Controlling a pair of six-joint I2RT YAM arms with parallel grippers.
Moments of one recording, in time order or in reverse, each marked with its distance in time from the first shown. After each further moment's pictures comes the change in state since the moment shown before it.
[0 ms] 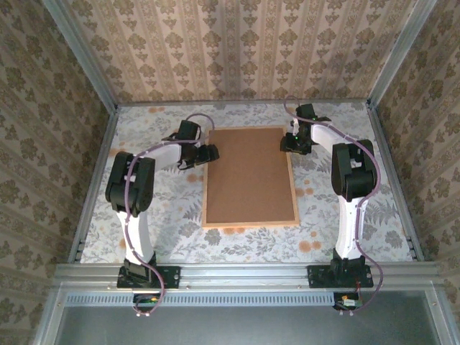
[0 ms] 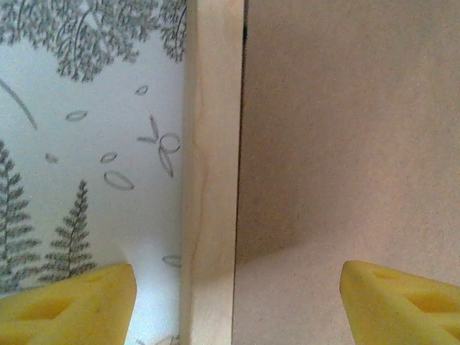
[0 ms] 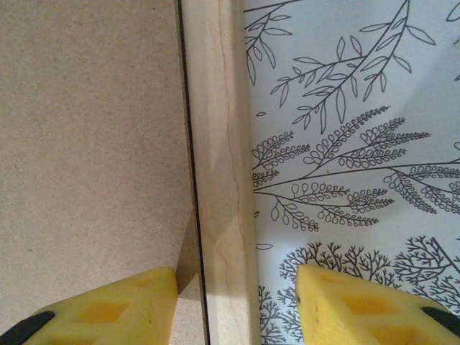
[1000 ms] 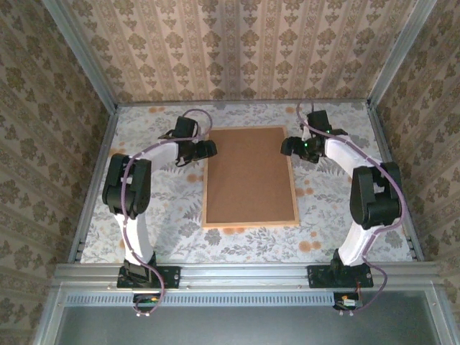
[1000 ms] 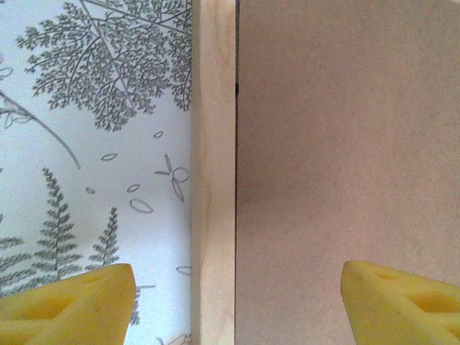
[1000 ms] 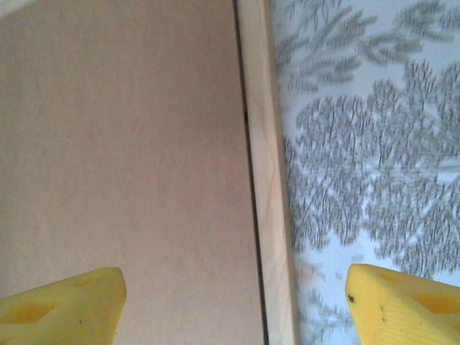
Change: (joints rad) left arm 0.014 -0.055 -0.010 0.003 -0.027 0.042; right arm 0.009 -0.402 -0.373 0.108 -0.039 0.102
